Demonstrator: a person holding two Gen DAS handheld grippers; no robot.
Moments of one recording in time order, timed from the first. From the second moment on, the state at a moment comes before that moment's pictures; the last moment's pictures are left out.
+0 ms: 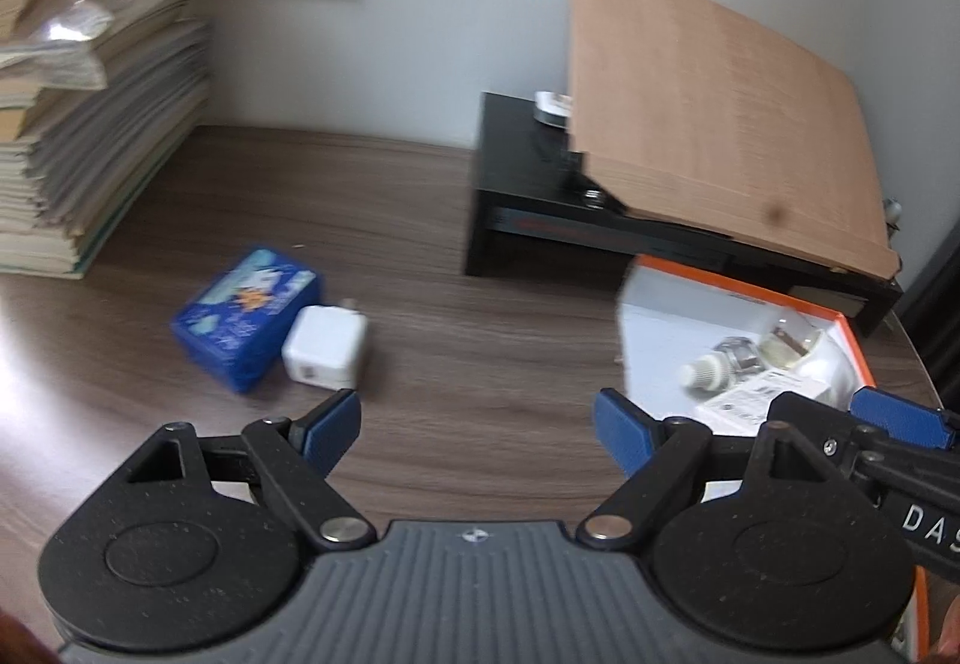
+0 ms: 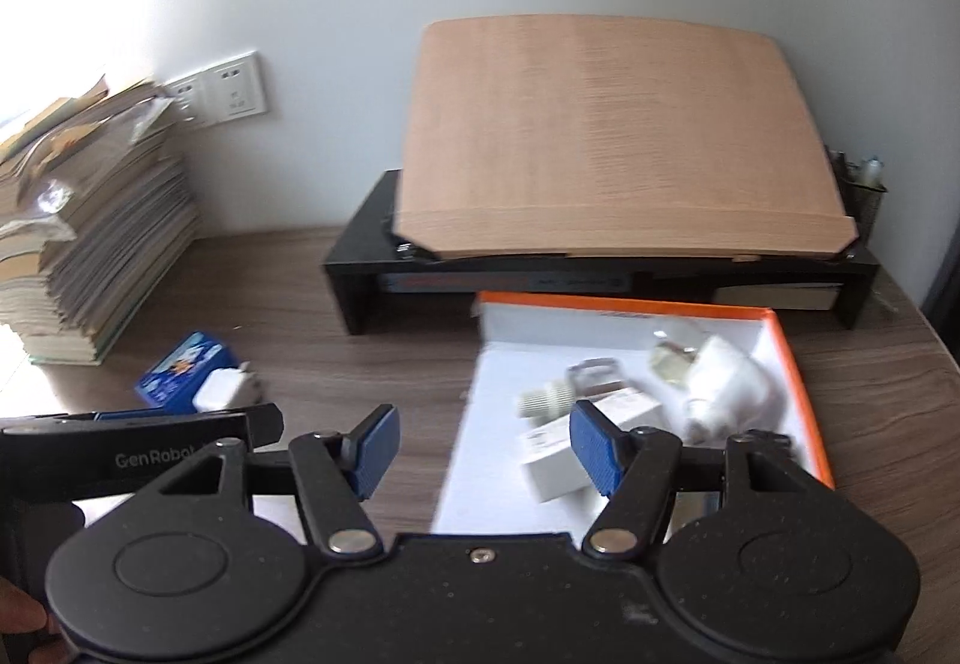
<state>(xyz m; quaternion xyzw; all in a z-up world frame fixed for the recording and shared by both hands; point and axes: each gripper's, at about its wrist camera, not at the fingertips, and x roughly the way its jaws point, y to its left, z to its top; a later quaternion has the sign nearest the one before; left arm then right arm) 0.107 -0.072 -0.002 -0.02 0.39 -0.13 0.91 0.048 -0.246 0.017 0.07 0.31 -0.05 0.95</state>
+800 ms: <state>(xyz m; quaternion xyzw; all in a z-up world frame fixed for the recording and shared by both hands) 0.182 0.038 -0.044 0.00 0.42 -0.11 0.90 0.091 -0.152 -0.004 0.07 0.33 -0.05 0.94</state>
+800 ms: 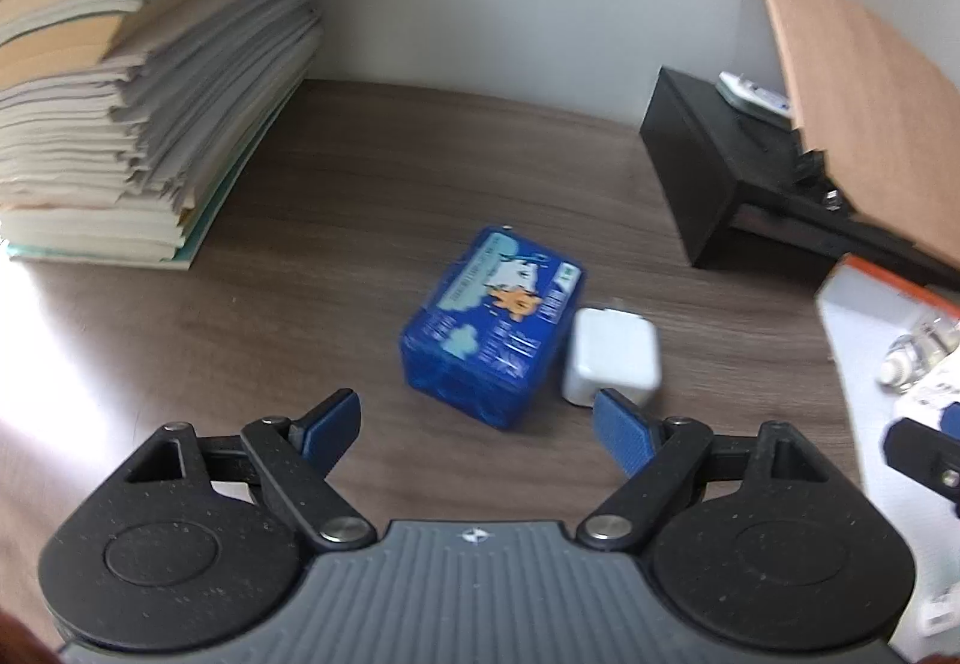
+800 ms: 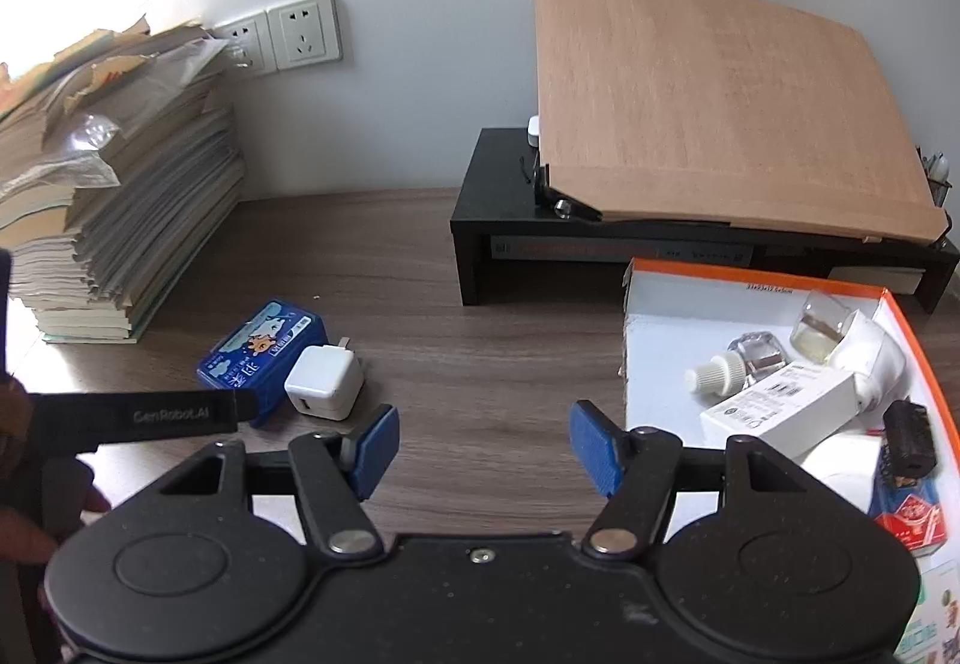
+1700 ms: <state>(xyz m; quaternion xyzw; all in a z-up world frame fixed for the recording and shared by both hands) 0.212 0.087 -0.055 0.03 0.38 -0.14 0.91 0.184 -0.079 -0.046 0.08 0.38 -0.02 0.92</state>
